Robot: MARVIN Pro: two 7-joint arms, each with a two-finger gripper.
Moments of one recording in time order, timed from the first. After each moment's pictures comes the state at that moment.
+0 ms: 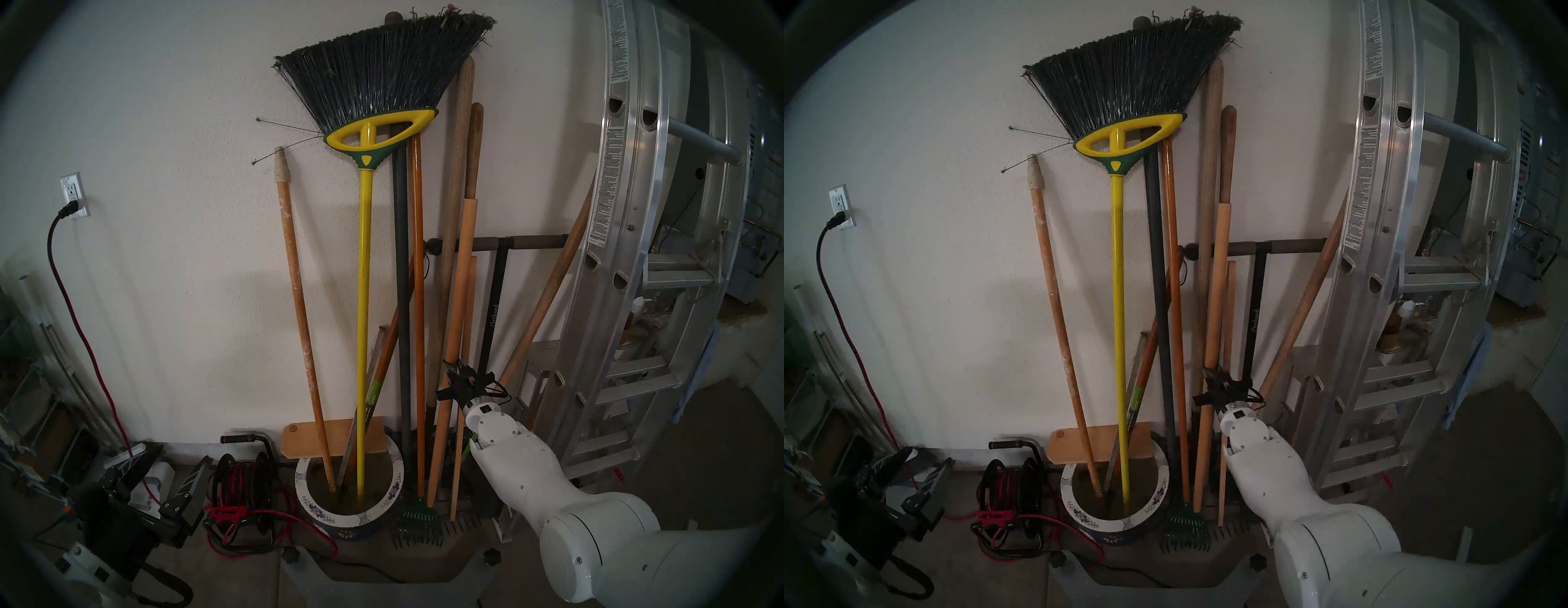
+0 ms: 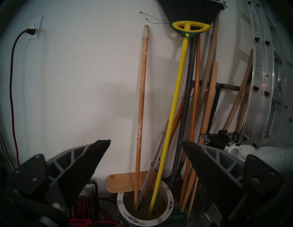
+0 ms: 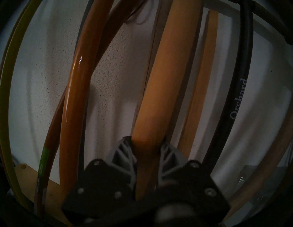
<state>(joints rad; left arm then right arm) 2.84 -1.56 -2.14 -2.44 -0.64 -0.11 -0.53 -1.05 -1.53 1.42 -0.49 -0.18 -0.51 0.01</state>
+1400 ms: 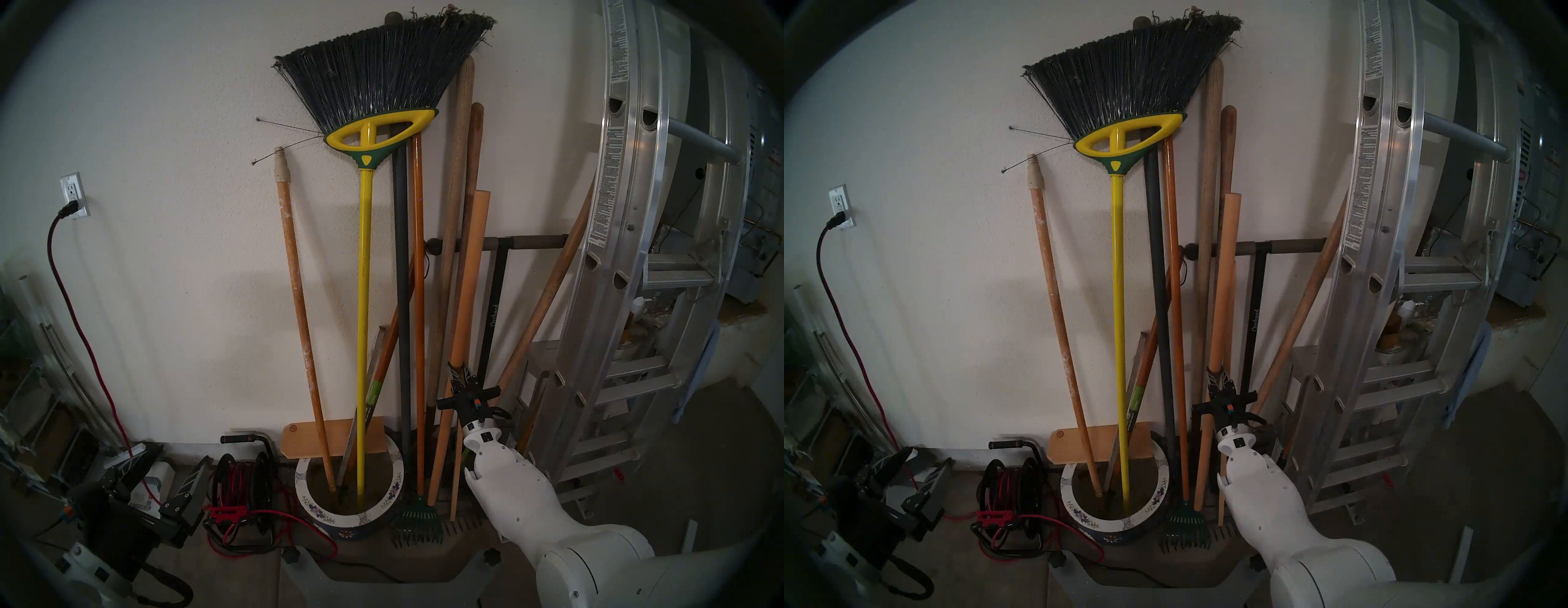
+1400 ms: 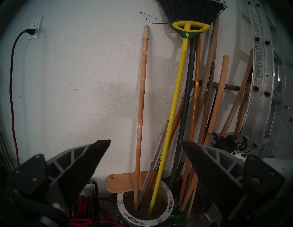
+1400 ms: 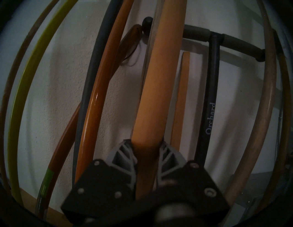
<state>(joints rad) 2.83 -1.58 -2.15 -2.44 -0.63 -0.09 -0.54 -1.21 -1.54 1.43 -0.63 -0.22 -0.78 -0.14</state>
